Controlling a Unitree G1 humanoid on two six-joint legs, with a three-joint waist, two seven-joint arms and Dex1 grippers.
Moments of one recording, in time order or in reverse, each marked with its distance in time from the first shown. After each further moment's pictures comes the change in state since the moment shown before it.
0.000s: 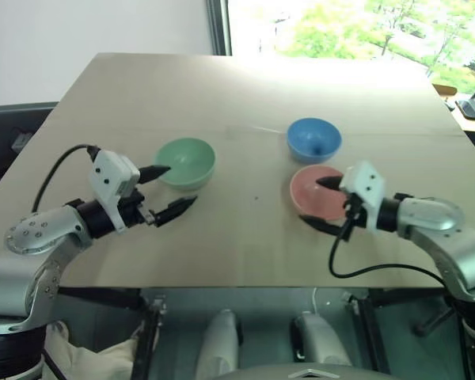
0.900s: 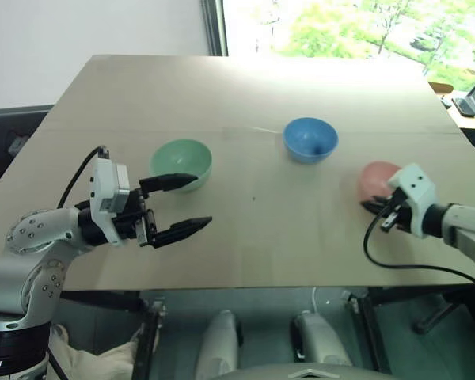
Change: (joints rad) left arm 0.065 -0.161 0.087 0.056 -0.241 -0.217 -0.371; right arm 0.080 -0.145 0.076 0.015 -0.045 0.157 -0.058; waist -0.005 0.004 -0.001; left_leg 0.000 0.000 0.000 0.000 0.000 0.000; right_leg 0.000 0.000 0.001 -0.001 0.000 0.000
